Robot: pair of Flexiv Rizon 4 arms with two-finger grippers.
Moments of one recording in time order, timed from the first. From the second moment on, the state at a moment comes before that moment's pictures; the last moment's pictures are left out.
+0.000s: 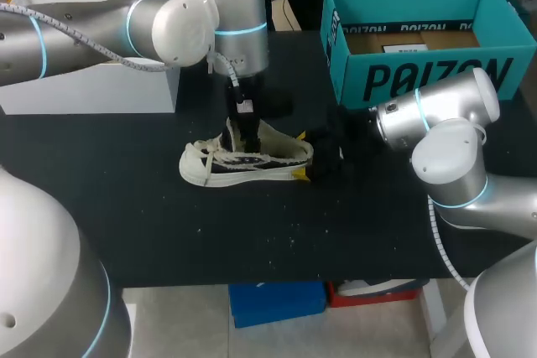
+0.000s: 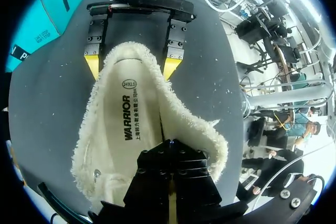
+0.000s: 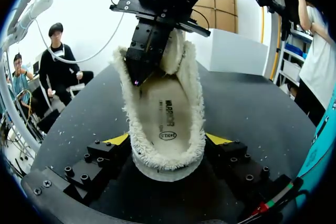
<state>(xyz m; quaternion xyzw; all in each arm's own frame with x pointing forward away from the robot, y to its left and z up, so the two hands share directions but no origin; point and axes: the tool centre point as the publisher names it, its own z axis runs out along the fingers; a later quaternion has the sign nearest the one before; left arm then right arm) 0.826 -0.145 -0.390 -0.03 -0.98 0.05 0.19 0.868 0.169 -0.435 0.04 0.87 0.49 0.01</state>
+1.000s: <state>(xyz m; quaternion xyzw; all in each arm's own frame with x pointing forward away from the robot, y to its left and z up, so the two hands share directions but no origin) 0.823 -0.153 -0.414 0.02 -0.99 0.04 0.15 0.867 0.169 -0.436 0.04 0.87 0.49 0.01</state>
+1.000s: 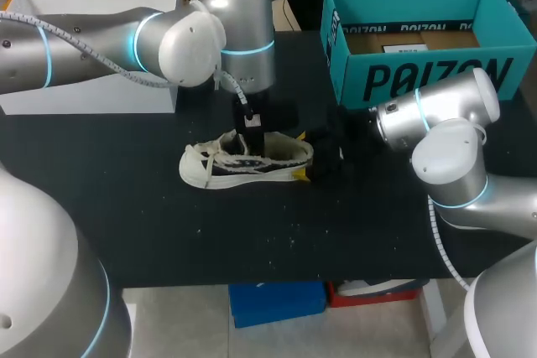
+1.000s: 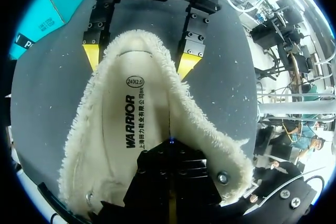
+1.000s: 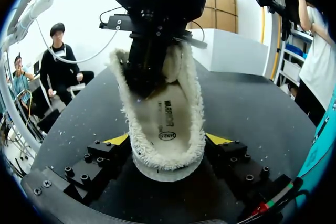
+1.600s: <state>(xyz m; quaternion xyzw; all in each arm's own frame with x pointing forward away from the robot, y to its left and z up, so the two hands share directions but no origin) 0.835 -0.147 -0.419 0.05 -1.00 -0.01 0.08 0.867 0.170 -0.436 0.04 0.87 0.49 0.01</state>
